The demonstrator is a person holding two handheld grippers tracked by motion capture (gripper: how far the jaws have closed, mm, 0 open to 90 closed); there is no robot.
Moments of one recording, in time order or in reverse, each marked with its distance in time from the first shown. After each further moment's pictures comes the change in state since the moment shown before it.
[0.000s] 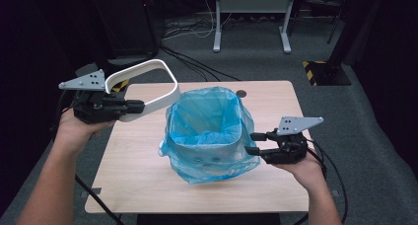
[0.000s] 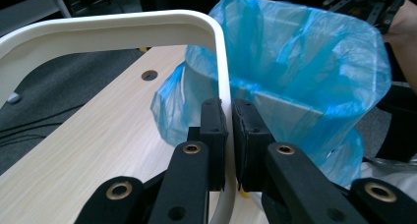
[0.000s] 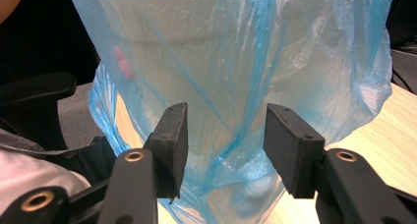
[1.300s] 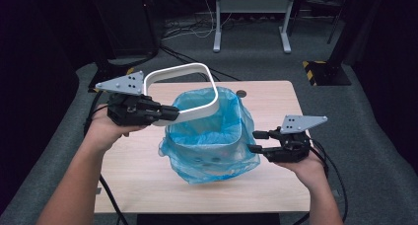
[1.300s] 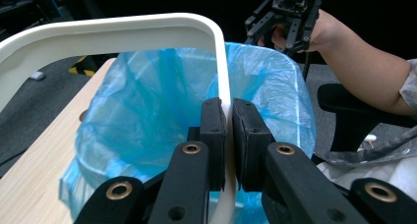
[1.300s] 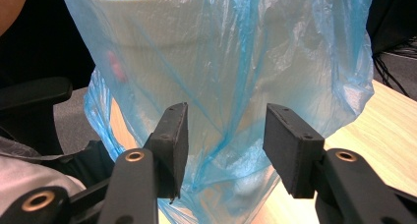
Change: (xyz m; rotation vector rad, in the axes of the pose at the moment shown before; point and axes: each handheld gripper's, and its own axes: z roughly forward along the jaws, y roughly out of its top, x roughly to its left) left arm -0.041 0.039 0.051 -0.006 -0.205 0.137; right arm -0.004 -0.001 -0.005 -0.018 -0.012 0.008
